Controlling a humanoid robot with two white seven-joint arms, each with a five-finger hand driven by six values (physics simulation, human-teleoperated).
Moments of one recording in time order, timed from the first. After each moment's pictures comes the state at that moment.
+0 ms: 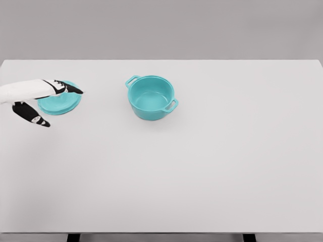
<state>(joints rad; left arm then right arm) -0.68 0.99 -0.70 -1.32 0.04 -0.61 -0.61 -0.01 0.00 0.12 0.11 0.06 -0.28 0.38</state>
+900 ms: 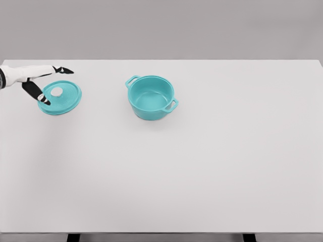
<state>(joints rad) -1.02 0.61 -0.79 -0.51 -0.22 -0.61 -0.61 0.00 0.00 0.12 0.11 0.06 -0.28 0.38</state>
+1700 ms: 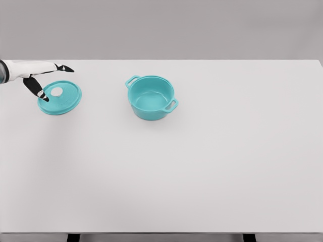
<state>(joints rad) -1.06 0.57 -0.76 -0.49 -0.37 -0.61 -0.61 0.00 0.00 0.12 0.11 0.06 -0.28 0.38</state>
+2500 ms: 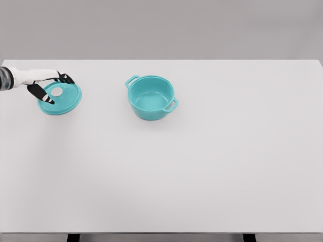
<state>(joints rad) -1.05 0.54 -0.75 -0.41 -0.37 -0.61 -0.61 0.00 0.00 0.12 0.11 0.06 -0.28 0.38</state>
